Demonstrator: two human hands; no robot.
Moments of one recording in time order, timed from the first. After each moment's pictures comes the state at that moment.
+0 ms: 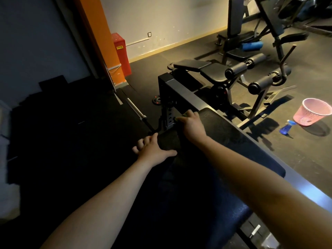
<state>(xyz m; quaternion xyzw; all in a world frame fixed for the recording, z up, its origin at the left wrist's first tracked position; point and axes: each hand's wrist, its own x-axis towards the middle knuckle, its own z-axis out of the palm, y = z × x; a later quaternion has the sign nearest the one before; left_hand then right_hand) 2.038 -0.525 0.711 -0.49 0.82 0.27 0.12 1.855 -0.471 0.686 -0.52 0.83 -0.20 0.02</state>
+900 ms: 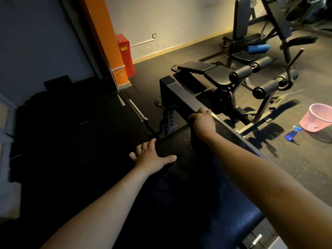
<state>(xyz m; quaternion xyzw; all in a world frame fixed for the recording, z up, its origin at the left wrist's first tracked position) 2.031 -0.526 0.698 -0.50 0.82 0.26 0.10 1.798 -0.482 0.692 -0.47 0.87 -0.16 0.02</state>
